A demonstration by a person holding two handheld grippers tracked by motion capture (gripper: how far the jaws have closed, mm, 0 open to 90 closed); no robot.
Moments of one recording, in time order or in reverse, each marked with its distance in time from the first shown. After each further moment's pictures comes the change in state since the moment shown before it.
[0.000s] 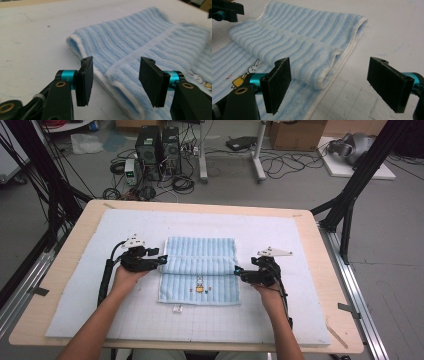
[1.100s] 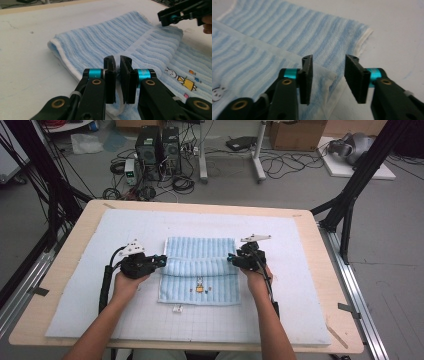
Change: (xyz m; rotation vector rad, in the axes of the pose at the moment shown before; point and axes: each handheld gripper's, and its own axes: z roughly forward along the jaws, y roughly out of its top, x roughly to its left) left arm -0.022 -0.007 -0.018 -0.048 -0.083 0.025; right arm 0.003 0.035 0.056 0.128 -0.085 -0.050
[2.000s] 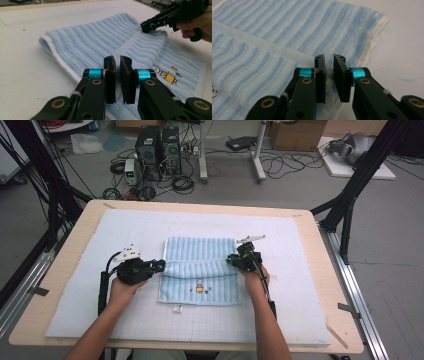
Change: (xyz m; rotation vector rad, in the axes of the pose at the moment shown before) left arm -0.010 -0.005 -0.016 -0.030 -0.042 -0.018; right arm 0.002 -0.004 0.009 0.047 0.027 -0.009
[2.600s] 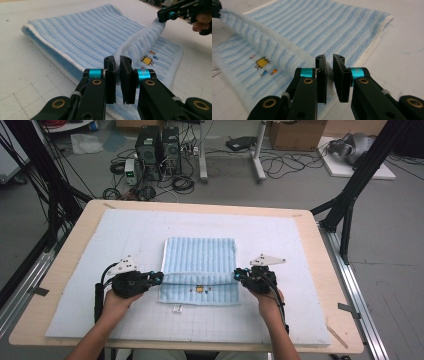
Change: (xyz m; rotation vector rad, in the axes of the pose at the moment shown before) left arm -0.024 -0.016 -0.026 0.035 -0.046 0.025; right arm 0.025 -0.052 -0.070 -0.158 0.095 -0.063
